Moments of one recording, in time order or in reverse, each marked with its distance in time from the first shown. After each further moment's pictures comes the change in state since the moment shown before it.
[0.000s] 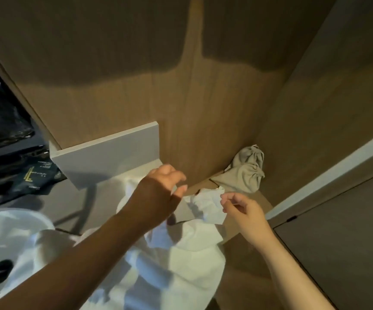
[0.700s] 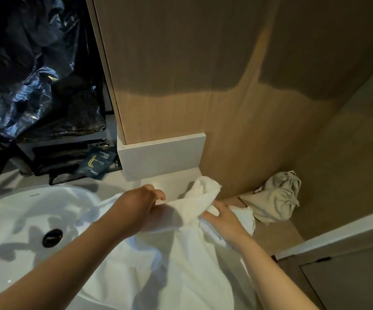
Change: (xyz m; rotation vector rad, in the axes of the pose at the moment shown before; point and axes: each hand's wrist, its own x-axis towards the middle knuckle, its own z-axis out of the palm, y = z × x) left_hand -0.084 -0.068 -0.062 0.233 -0.177 -0.298; right_hand 0.024 -0.031 0.102 -0.077 -0.347 0.052
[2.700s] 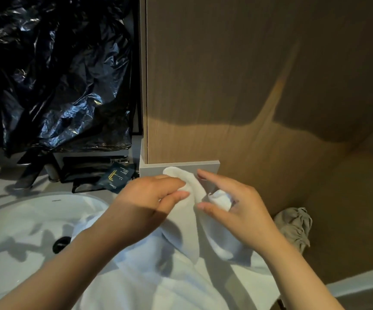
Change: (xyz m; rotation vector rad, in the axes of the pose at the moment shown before) left_hand -0.037 0.049 -0.099 -0.267 0.402 0.144; right_hand -0.067 -0.145 -0.032 -0.355 0.046 -0.911
